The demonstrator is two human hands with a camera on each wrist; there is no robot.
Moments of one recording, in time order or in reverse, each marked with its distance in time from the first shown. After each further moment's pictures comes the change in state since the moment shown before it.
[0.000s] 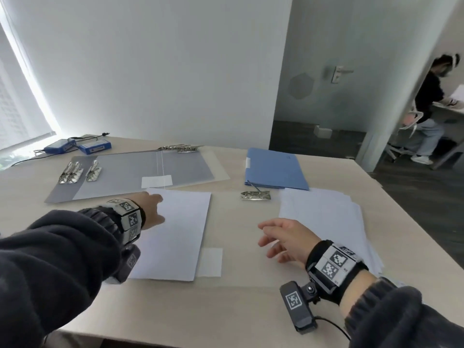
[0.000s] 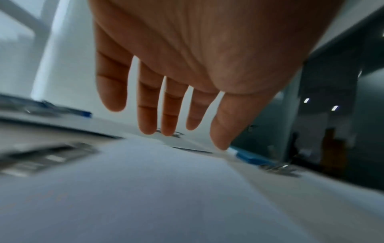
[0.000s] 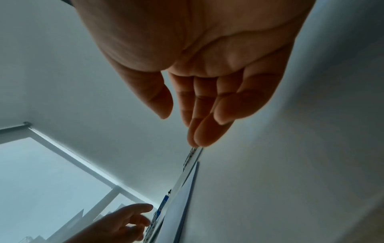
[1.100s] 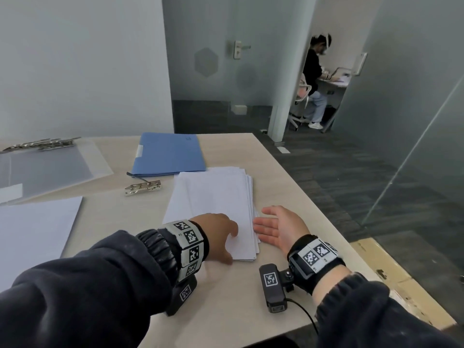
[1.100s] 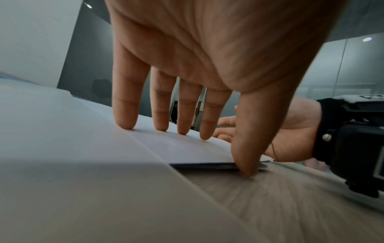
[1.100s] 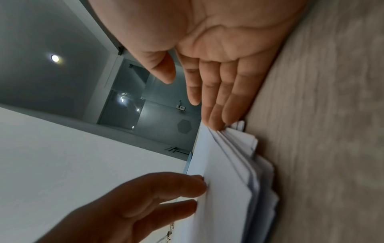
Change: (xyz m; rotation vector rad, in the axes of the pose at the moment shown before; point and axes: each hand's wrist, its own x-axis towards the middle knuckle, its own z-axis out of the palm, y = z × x) left_hand -0.081 0.362 0.017 0.048 -0.147 0.896; right_hand -0.062 0.086 -0.178 0.545 0.579 0.180
